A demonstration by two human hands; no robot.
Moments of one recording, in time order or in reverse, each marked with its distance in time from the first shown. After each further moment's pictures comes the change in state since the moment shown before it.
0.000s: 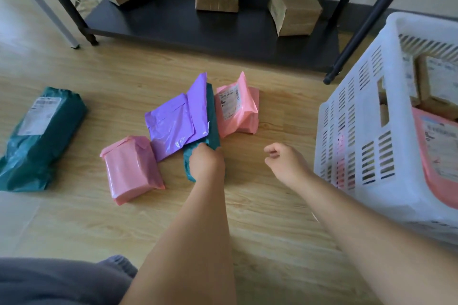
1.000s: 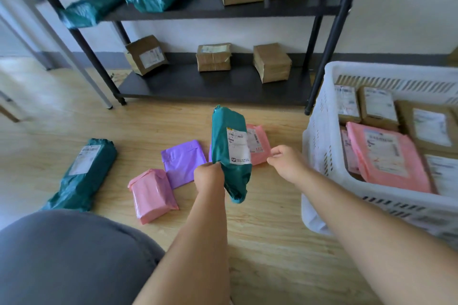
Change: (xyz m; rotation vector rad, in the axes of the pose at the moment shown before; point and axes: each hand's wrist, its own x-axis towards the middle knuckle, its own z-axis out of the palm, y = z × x) left_hand -0.116 0.041 -0.076 -0.685 -0.010 -0.129; right_hand -0.071 -0.018 -0.081 0.166 0.042 -0.064
